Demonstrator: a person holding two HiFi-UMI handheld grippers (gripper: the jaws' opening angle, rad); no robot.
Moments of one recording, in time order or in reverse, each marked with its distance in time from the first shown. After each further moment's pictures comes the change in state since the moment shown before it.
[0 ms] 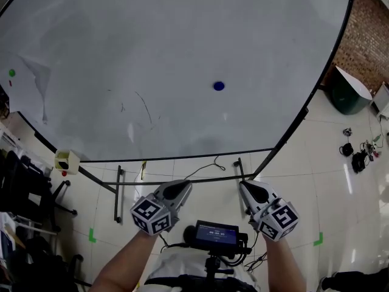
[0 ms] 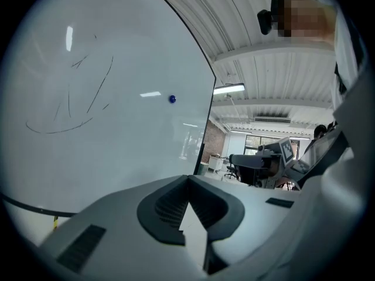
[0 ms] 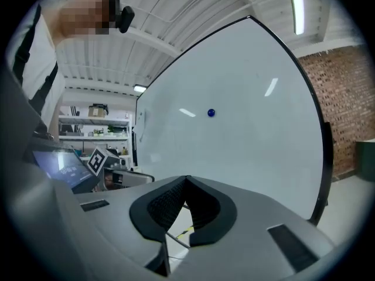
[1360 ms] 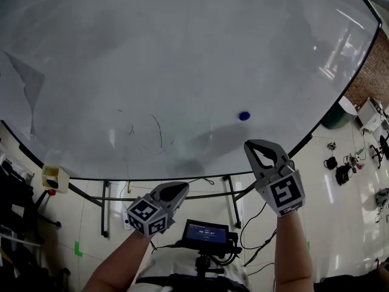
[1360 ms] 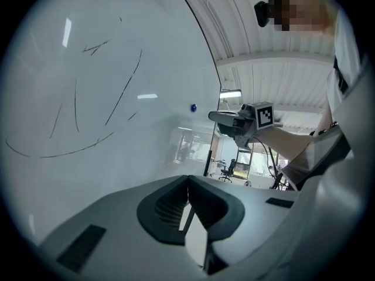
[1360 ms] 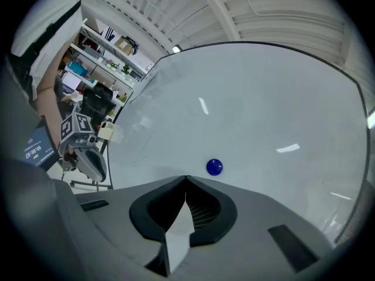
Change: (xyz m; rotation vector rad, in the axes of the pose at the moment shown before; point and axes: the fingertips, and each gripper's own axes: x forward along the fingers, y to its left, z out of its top) left arm 0.003 0.106 0.040 0.016 -0.033 -0.079; right arm 0.161 -0.029 0.145 -0.685 0.131 -0.151
